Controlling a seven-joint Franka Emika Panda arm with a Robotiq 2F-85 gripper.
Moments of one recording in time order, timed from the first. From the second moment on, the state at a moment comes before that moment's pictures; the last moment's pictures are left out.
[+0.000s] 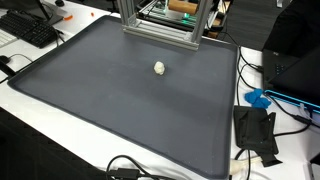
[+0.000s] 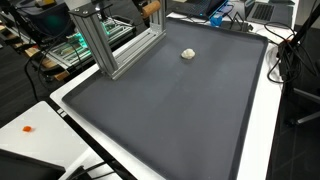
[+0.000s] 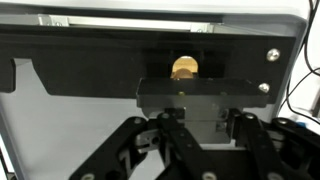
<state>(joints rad) 0.15 -0.72 0.23 -2.55 0.11 1.90 0.19</state>
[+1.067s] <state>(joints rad) 0.15 -0.55 0.24 -2.46 0.04 2.09 0.19</state>
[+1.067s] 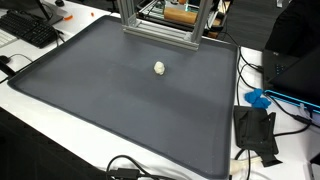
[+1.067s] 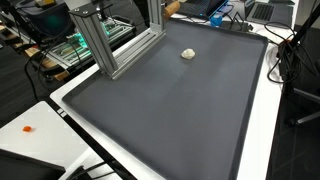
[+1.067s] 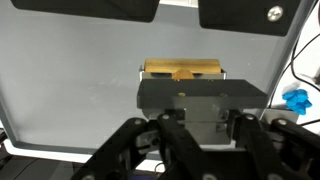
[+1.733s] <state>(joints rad) 0.08 -0.30 0.24 -2.49 -0.05 2.45 0.23</state>
